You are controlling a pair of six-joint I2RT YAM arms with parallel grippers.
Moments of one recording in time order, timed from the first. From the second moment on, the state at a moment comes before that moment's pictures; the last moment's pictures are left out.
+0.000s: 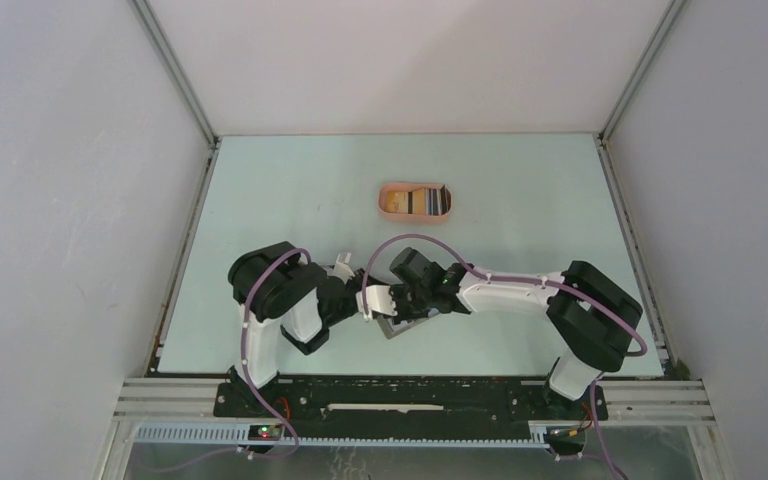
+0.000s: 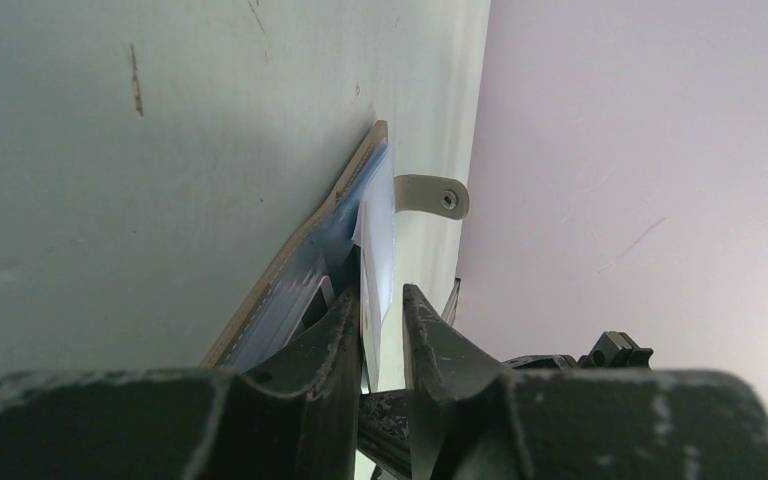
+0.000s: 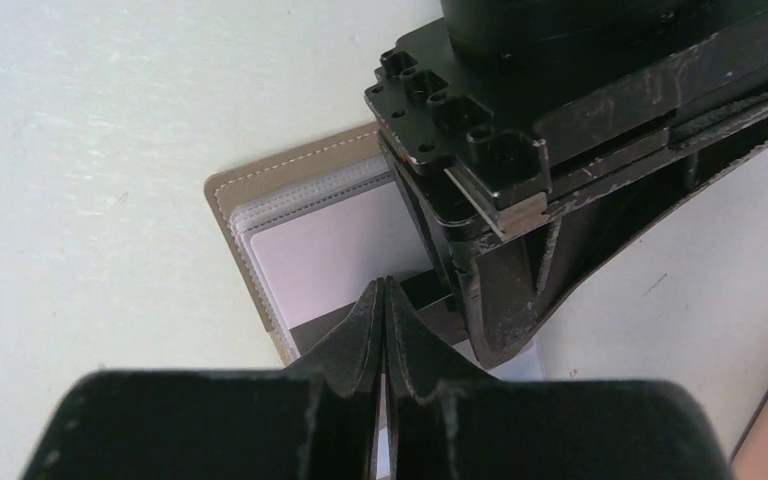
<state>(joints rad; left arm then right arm) -0.69 2.01 0.26 1.47 0.22 -1.42 0.98 1.66 0.93 -0.25 -0.25 -0.80</state>
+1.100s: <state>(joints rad) -0.66 2.02 0.27 1.48 0.25 -1.41 0.88 1.66 0.96 -0.28 -0.14 -0.80</state>
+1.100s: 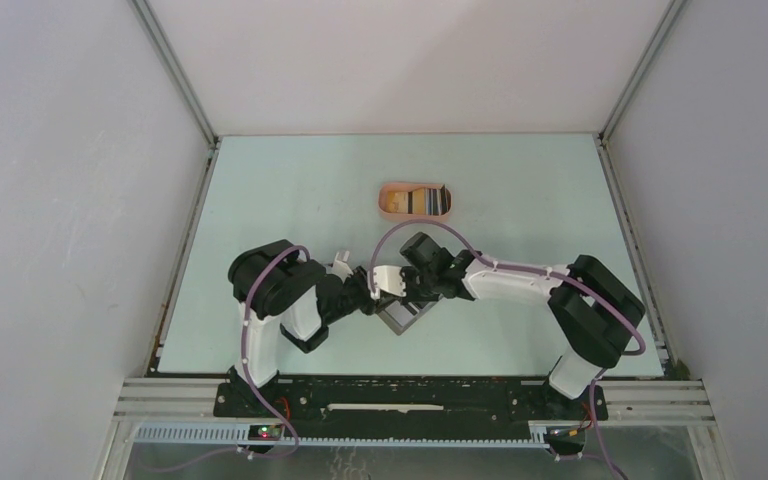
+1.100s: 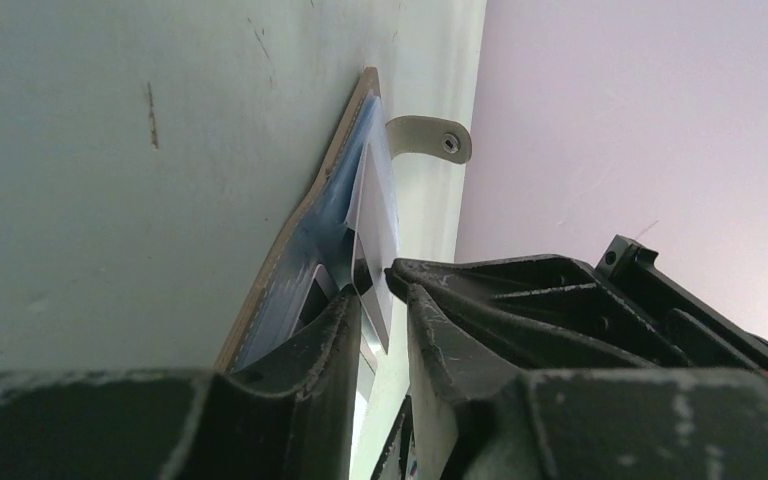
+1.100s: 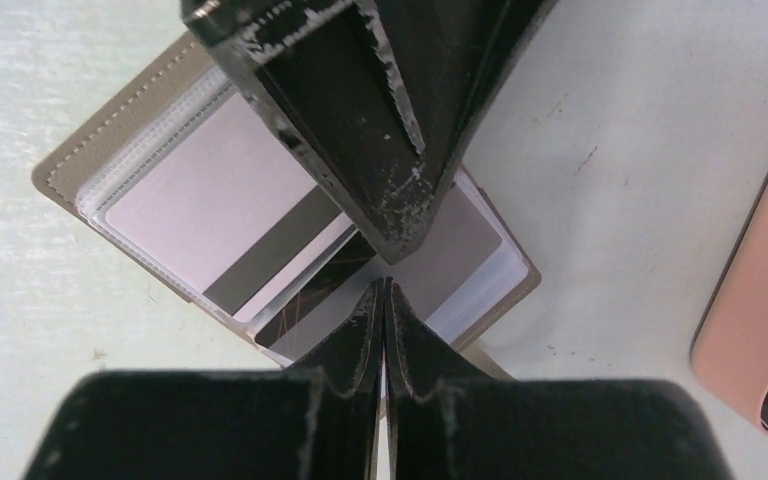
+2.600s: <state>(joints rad) -0.65 2.03 0.27 1.49 0.27 -1.41 0.86 1.71 1.02 -0.34 -0.18 -0.74</state>
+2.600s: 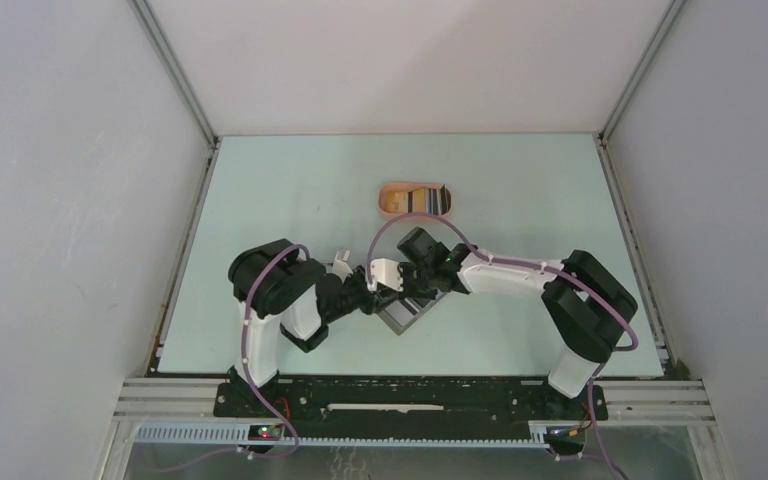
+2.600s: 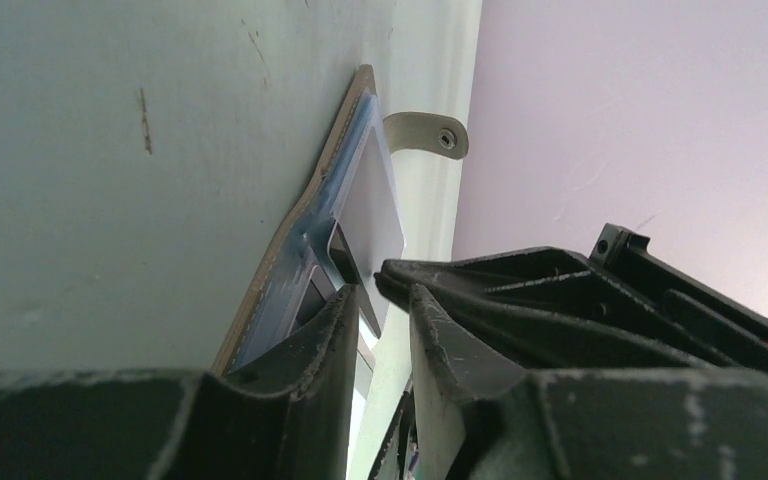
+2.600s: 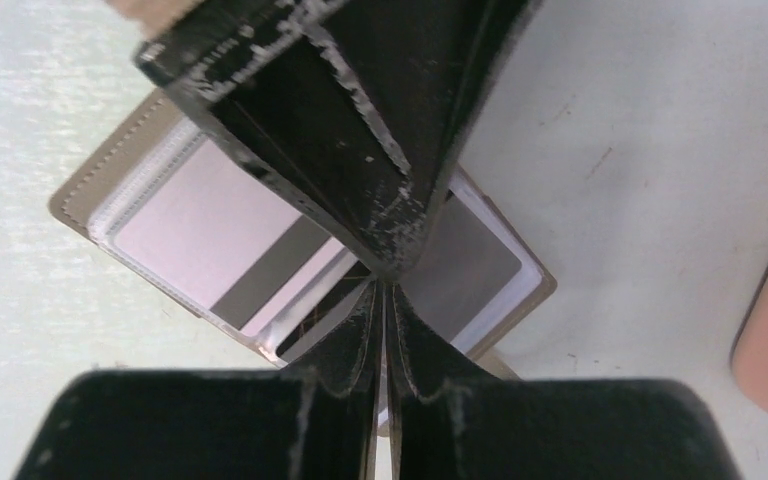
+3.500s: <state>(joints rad) -0.64 1.76 0.22 1.32 0.27 -1.23 0.69 1.49 1.04 -0.45 -0.42 -0.68</state>
